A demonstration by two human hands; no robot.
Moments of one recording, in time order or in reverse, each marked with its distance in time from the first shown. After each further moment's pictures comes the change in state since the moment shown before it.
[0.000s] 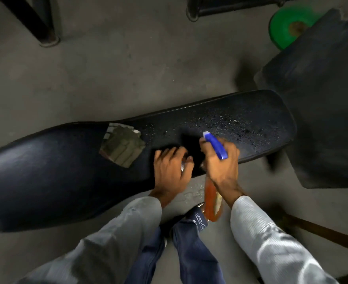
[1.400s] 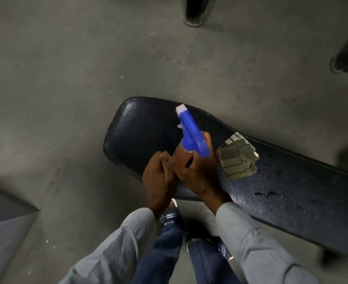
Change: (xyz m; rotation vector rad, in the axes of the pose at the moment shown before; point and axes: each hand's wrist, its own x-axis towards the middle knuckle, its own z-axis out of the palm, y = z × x) left_hand -0.136 -0.192 -0.155 -0.361 0.708 -0.889; right_hand -0.152 -0.113 0.267 -0.038 -0.818 -0.585
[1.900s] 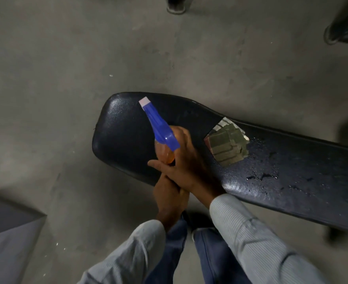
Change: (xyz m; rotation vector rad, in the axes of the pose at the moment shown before) left_hand -0.068 0.011 0.023 0.026 -0.209 -0.150; right_hand -0.010 0.011 -0.006 -0.084 -0.200 0.083
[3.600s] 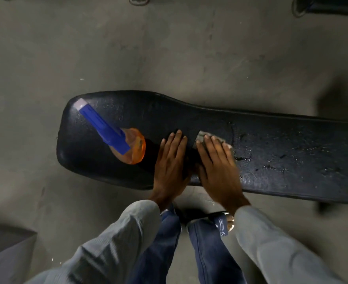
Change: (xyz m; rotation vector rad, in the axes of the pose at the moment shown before) left_hand 0.036 0.008 0.074 0.514 -0.229 0.809; right_hand -0.083 0.163 -0.071 -0.843 0.156 0.005
